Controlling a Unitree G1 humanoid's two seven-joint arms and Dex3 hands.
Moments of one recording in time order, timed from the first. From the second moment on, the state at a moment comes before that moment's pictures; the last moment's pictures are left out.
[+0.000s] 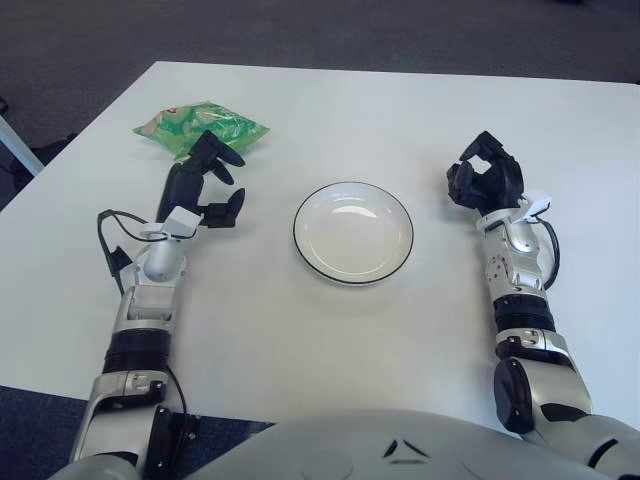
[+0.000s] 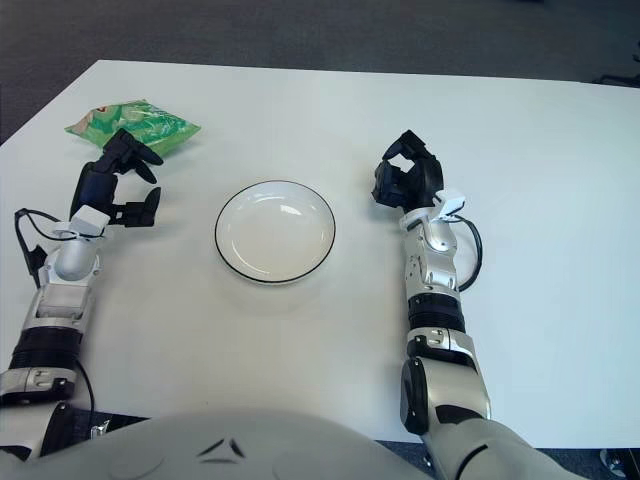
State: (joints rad) left arm -0.17 0.38 0.16 0.23 0.26 -0.62 0.03; right arm -0.39 -0.13 -0.24 0.49 0.24 -0.31 0.19
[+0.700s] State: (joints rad) left arm -0.35 0.68 0.18 0.24 0.52 -0.54 0.11; right arm -0.40 -0.13 -0.23 0.51 0.24 -0.30 0.19
